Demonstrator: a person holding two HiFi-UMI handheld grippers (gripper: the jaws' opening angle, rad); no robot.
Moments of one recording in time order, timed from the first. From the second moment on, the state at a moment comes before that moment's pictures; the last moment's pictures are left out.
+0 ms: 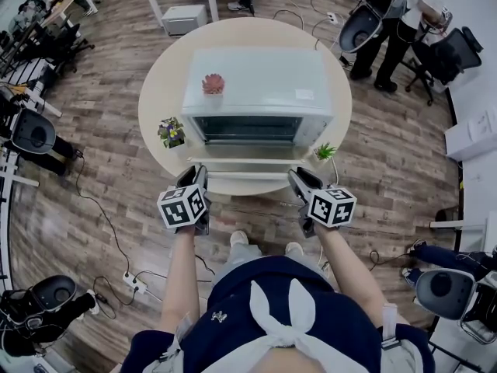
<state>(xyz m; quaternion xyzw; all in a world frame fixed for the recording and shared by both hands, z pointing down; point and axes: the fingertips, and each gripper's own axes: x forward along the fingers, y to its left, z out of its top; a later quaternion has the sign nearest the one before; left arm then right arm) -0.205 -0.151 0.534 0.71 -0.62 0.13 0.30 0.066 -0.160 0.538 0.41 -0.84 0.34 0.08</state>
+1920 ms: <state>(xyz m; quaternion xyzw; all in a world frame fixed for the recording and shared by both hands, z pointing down) -0.209 -0.194 0.502 0.70 -0.63 0.10 0.30 0.064 -0.204 0.506 0.39 -0.84 0.36 0.07</state>
